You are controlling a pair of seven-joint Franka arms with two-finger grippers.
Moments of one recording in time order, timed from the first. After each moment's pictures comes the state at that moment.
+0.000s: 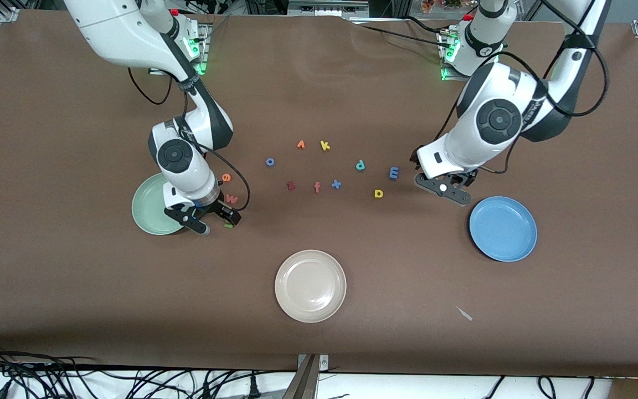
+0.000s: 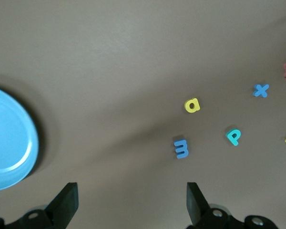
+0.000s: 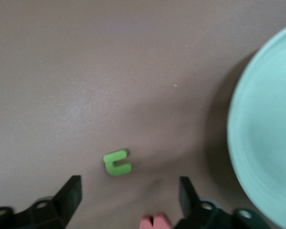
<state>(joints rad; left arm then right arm) -0.13 0.23 -0.28 -1.95 0.00 2.04 0.02 0.37 0.57 0.02 -1.92 -0.10 2.59 0.92</state>
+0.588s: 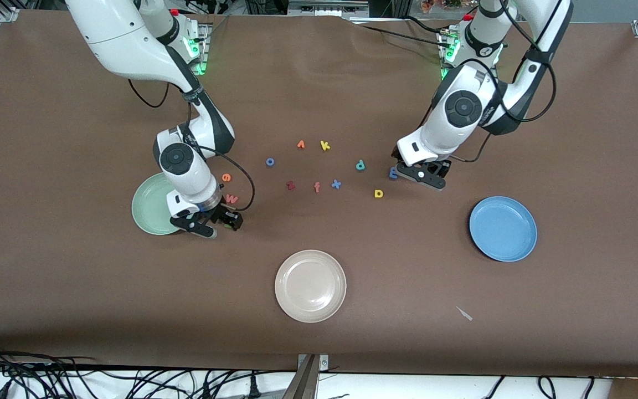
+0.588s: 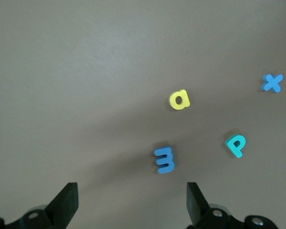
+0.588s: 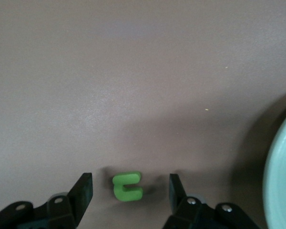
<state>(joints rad) -0.16 0.24 -0.33 -2.23 0.00 2.40 -0.11 0.37 0.61 0.02 -1.92 -0.10 2.70 0.80</state>
